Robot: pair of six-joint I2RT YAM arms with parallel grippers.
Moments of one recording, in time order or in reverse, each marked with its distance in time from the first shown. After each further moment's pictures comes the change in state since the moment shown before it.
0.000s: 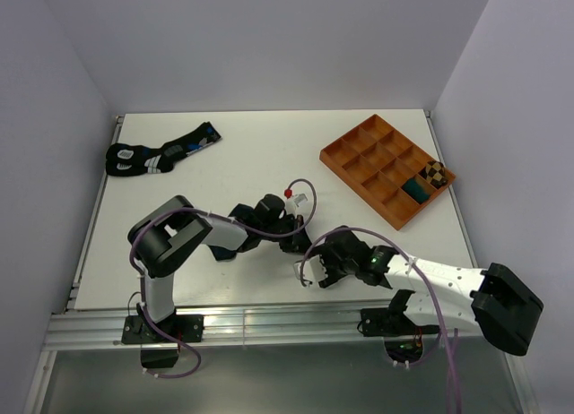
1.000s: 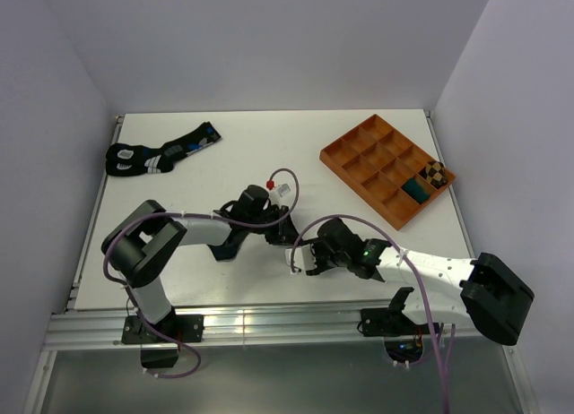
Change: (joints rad) left arm 0.101 -0.153 -0.043 -0.139 -0.002 0.003; right arm -0.002 0.107 0.087 0.079 -0.023 0.134
